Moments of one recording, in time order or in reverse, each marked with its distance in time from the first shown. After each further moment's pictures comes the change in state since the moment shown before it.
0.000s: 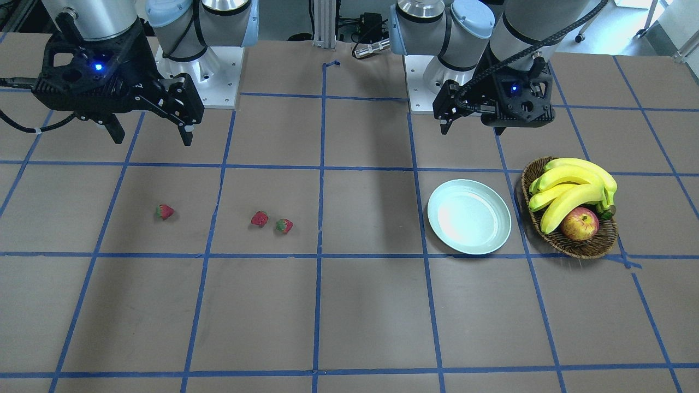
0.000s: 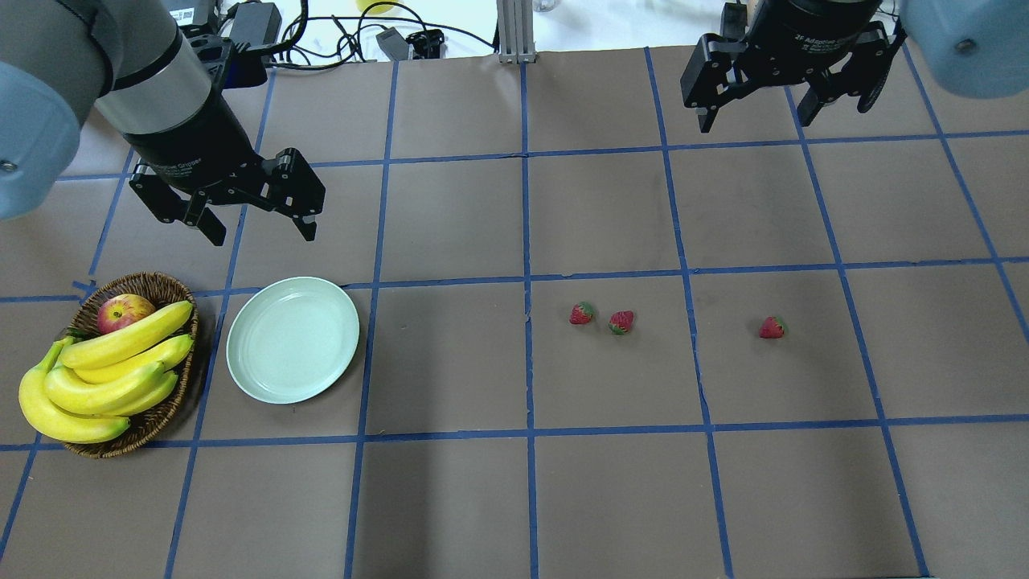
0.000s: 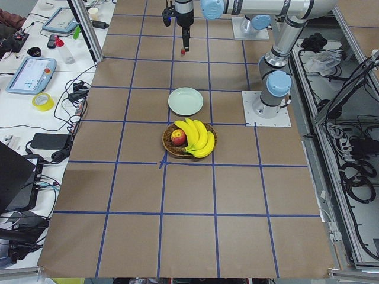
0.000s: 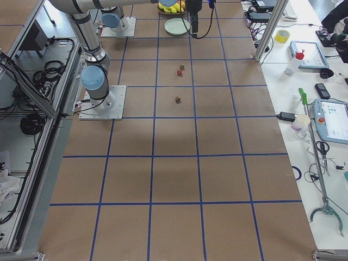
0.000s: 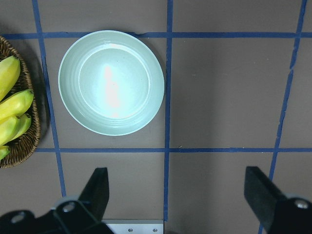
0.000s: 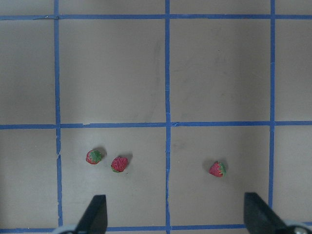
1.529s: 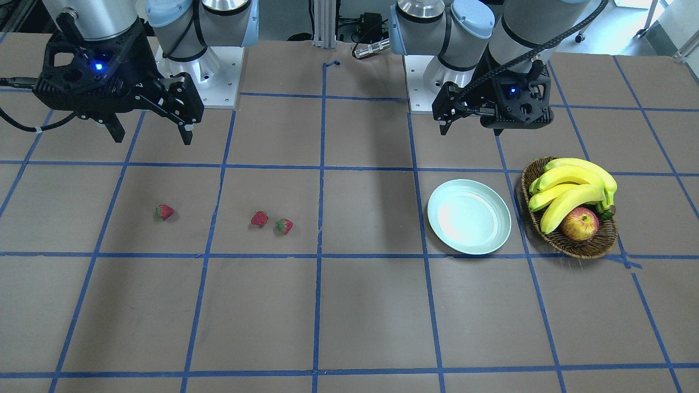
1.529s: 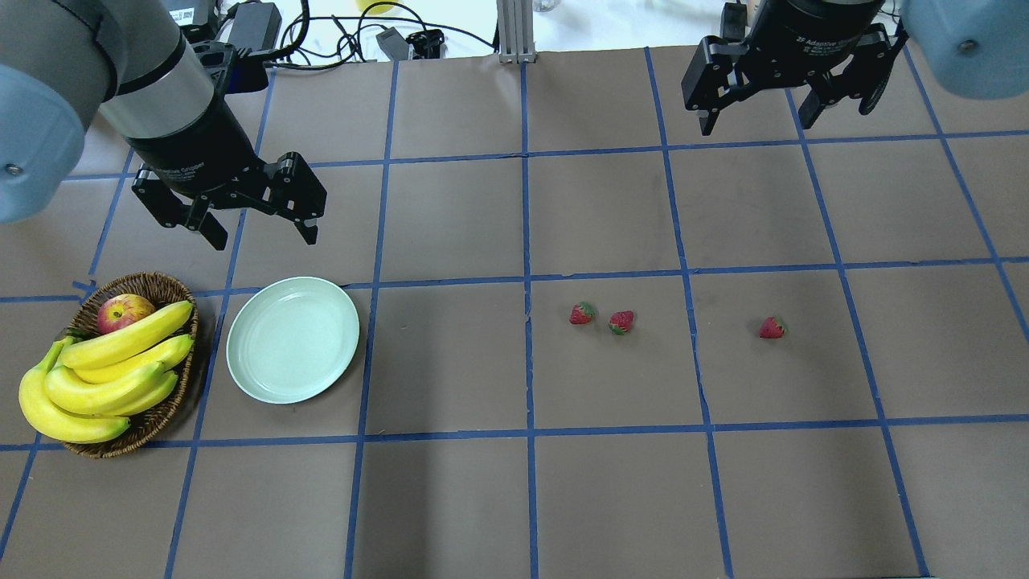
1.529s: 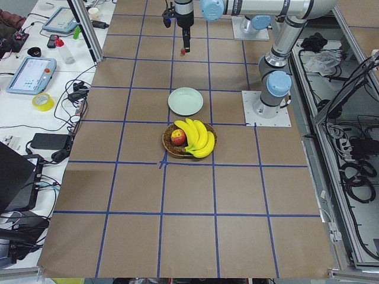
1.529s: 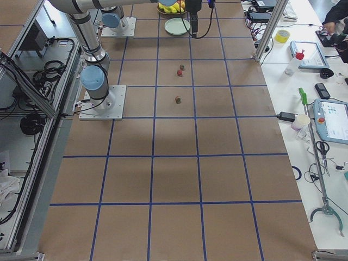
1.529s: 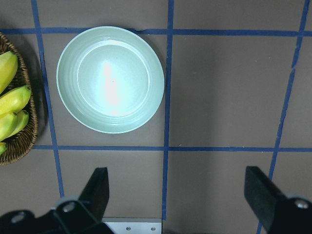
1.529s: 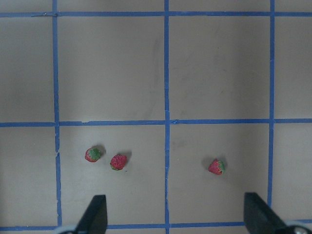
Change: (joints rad) left arm 0.001 0.000 -0.008 -0.001 -0.001 -0.009; right arm 0.000 -0.002 0.003 0.007 -0.003 0.000
